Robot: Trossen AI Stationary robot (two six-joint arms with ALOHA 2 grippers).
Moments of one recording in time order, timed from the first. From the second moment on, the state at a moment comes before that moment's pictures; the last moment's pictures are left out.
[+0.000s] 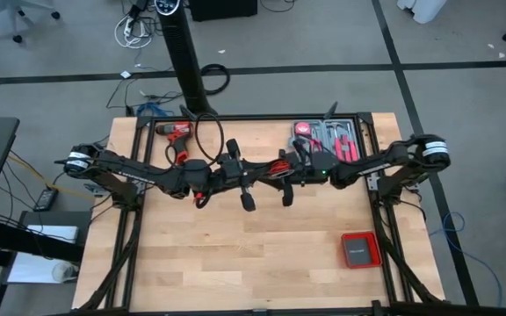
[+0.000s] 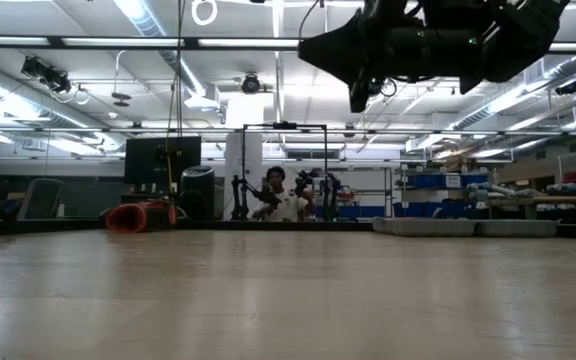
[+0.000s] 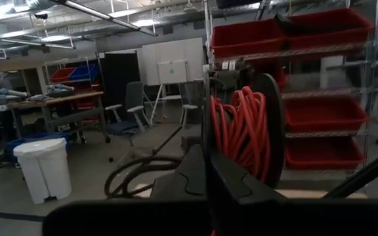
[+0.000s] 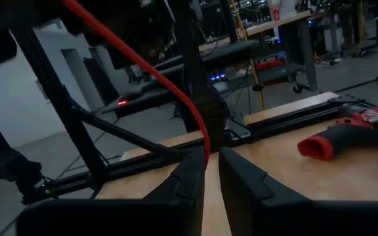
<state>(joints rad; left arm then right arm) -0.15 1.50 1.05 0.68 -0.41 0.16 -0.04 1.51 0.64 0.93 -0.07 0.32</state>
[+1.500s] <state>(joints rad) 0.42 1.56 0.87 0.82 -0.14 0.07 -0.57 1.55 0.58 0.86 -0.38 0.08</state>
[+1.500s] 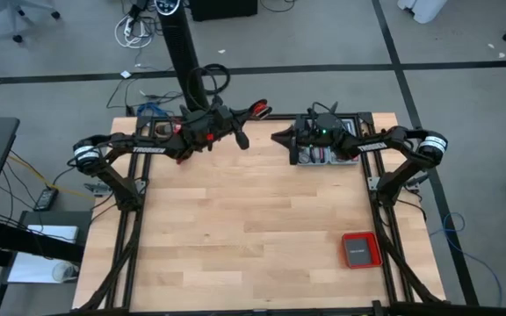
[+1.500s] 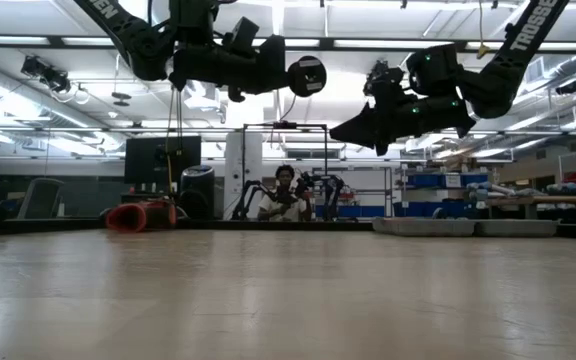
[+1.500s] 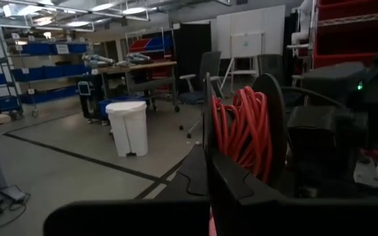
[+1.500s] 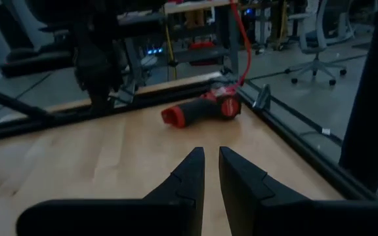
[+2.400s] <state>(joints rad) 0.38 1.56 0.87 0.89 -0.10 0.00 -0.48 1.55 0.58 0.94 -0.27 0.24</state>
